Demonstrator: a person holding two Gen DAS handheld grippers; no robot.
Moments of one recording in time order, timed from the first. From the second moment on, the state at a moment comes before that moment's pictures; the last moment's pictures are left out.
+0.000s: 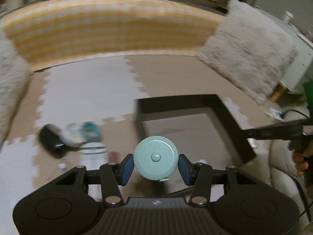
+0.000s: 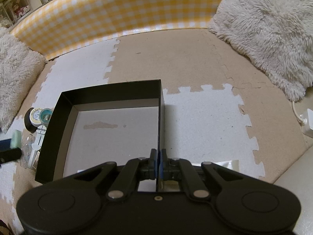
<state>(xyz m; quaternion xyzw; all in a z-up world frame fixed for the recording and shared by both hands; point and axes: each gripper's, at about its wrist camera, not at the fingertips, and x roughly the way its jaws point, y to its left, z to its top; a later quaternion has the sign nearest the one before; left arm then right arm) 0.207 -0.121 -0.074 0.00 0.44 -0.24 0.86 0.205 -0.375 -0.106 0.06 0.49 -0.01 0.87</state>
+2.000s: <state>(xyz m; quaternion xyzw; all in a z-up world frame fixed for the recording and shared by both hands) 0.184 -0.141 -0.077 0.07 0.42 -0.30 0.86 0.210 -0.385 -0.105 0.10 0.50 -0.01 0.86</state>
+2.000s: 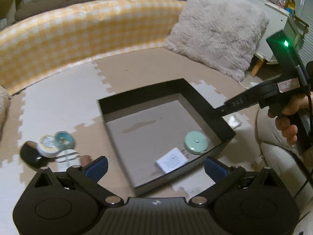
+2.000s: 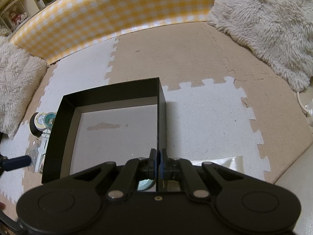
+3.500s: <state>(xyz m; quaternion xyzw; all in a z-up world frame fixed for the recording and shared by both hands) 0.239 -0.012 -0.163 0.17 0.55 -0.21 0.79 0.209 -0.380 -0.106 0.08 0.51 0.00 0.86</state>
